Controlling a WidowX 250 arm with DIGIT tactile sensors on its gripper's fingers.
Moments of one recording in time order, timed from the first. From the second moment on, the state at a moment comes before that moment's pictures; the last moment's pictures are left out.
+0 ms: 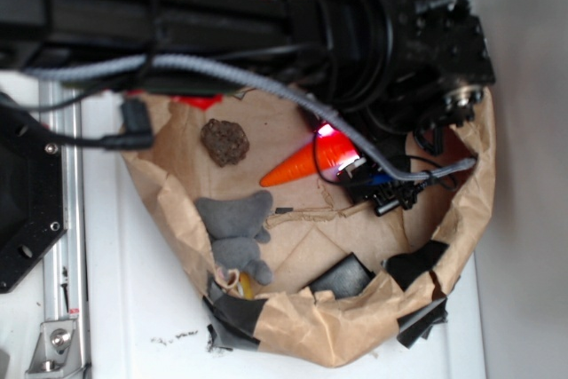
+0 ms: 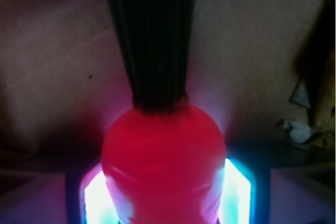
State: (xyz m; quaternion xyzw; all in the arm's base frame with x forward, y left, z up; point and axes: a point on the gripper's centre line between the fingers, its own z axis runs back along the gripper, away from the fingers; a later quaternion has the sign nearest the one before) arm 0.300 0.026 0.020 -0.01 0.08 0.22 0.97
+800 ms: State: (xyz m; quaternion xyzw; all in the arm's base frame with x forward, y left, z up) arm 0.275 0.019 0.179 -0.01 -0.09 0.04 1.00
